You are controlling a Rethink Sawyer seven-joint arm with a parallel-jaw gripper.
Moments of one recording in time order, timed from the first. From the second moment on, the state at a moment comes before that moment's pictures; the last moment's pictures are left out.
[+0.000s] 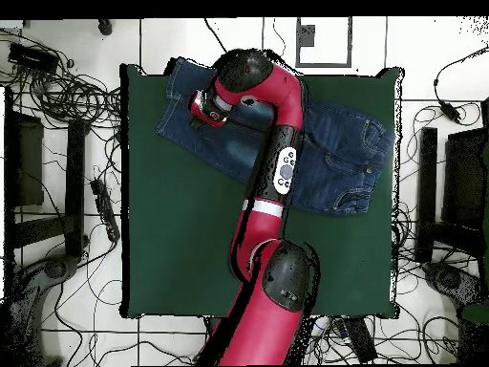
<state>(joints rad) -0.42 0.28 1.83 0.22 -1.35 1.89 1.94</state>
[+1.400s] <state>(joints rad) -0.52 -0.04 1.67 0.37 -1.11 2.17 1.94</state>
